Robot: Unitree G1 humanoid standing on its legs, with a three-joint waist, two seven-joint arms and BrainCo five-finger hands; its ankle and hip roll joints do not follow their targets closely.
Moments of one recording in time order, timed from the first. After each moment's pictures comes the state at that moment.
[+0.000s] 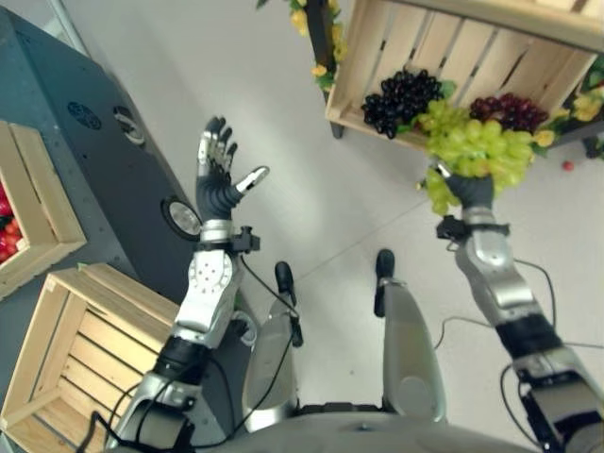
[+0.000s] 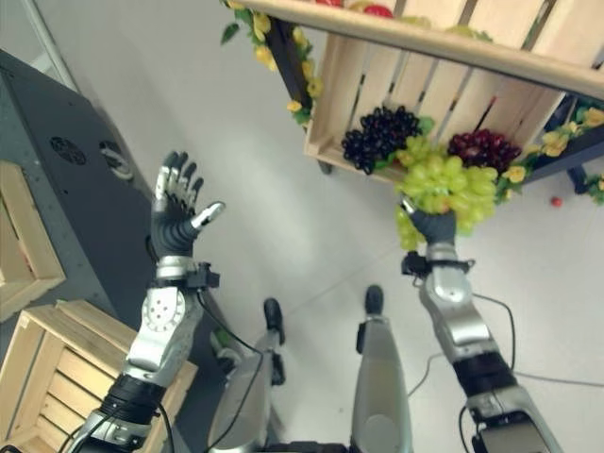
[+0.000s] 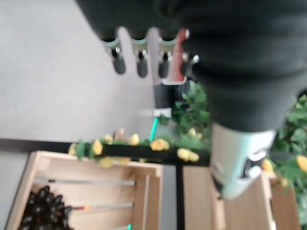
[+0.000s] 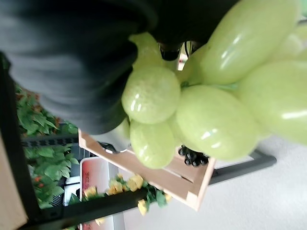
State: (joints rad) left arm -0.24 0.30 -0.22 -0.04 -0.35 -0.41 0.33; right arm -0.45 -0.53 0.24 0.26 0.38 -0.26 -0.33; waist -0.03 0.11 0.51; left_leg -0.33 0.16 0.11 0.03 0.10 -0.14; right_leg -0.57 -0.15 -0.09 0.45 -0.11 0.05
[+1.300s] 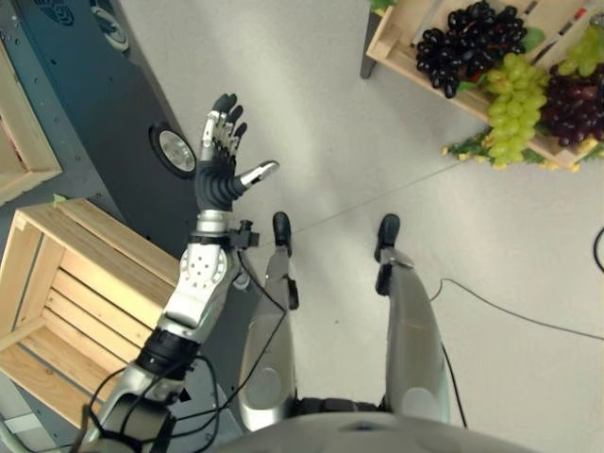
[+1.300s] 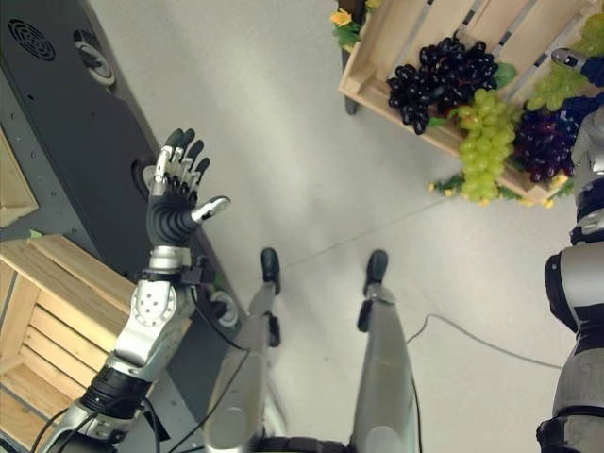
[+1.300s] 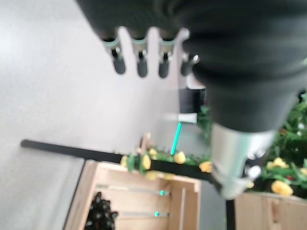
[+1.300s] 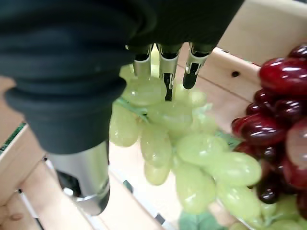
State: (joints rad) left arm -0.26 0.41 -0.29 -0.10 -0.38 -0.40 0.31; right arm -1.36 -0.95 0.49 1.30 0.54 -0.07 -0.24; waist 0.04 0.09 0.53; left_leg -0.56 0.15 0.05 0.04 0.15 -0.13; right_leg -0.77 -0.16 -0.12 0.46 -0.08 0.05
